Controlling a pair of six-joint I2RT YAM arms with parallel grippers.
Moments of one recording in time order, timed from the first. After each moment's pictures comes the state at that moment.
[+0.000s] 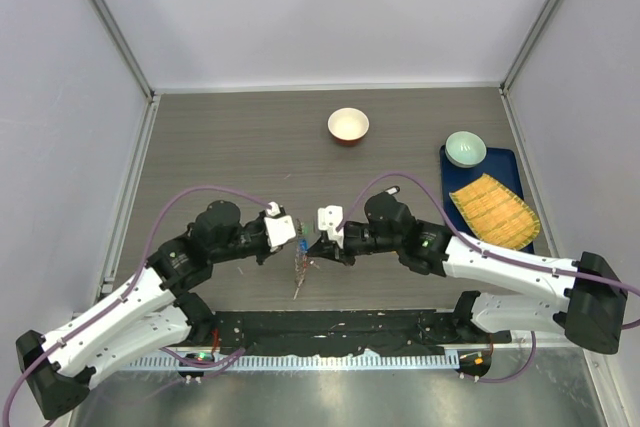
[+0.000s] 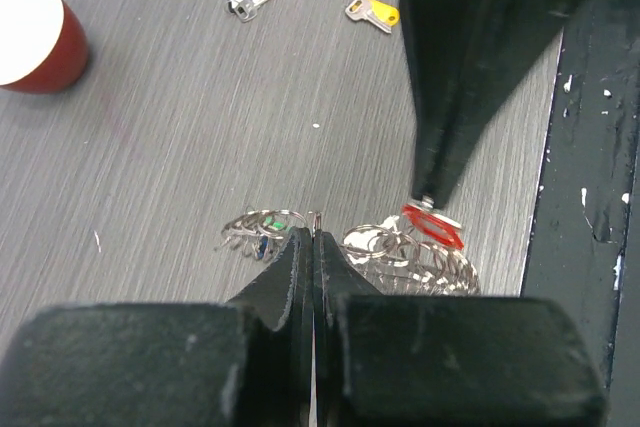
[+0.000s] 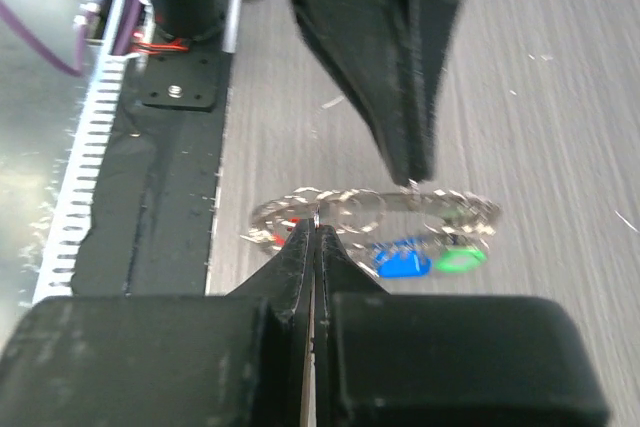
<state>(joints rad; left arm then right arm) -0.82 0.71 0.64 -0.34 0.33 0.40 1.03 1.13 0.72 0.08 -0.52 -0.27</state>
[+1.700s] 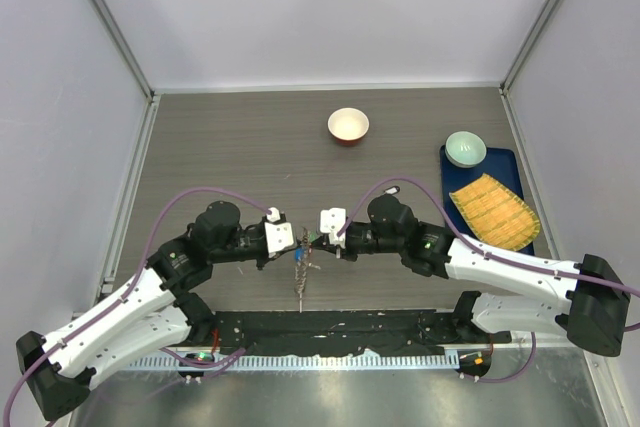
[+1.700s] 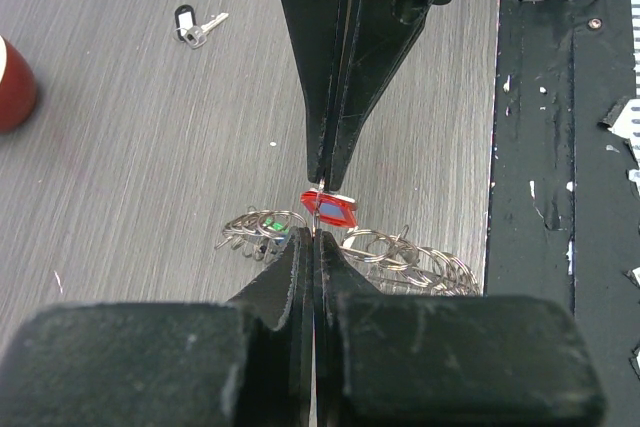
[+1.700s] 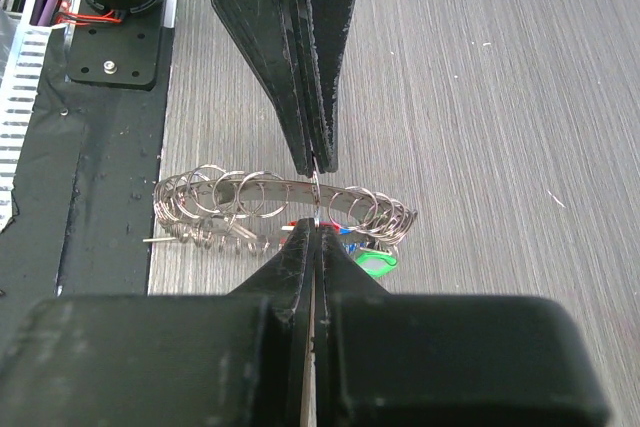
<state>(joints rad) -0.81 0.70 0.62 -0.34 0.46 0.42 1.03 1.11 0.70 0.08 -0.39 -0.37</state>
